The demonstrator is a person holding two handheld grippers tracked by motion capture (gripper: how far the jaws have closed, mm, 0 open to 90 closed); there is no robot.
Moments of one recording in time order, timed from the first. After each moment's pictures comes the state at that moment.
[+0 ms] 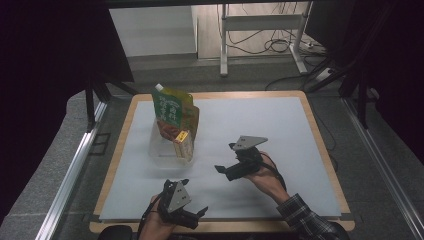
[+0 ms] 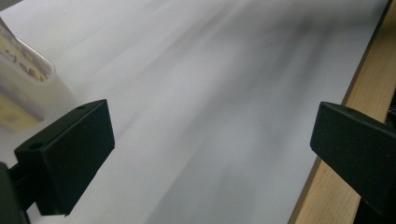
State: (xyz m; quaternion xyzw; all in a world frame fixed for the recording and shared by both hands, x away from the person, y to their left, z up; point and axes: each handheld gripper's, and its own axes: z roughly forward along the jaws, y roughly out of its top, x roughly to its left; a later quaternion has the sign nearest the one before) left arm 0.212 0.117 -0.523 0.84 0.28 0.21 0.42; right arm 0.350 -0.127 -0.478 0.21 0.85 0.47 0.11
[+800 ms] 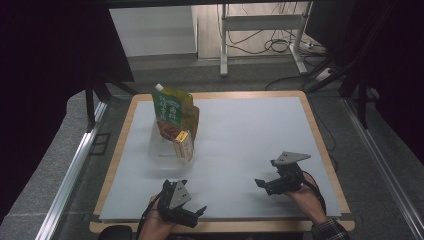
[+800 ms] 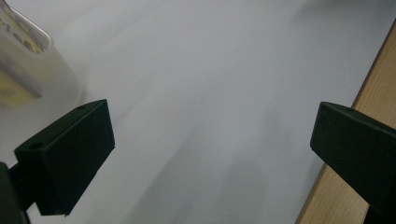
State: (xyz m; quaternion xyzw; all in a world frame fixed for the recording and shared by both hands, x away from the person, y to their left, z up) left arm 0.216 0.119 -0.529 0.85 0.30 0.20 0.40; right arm 0.321 -0.239 -0.504 0.31 0.85 0.40 0.12
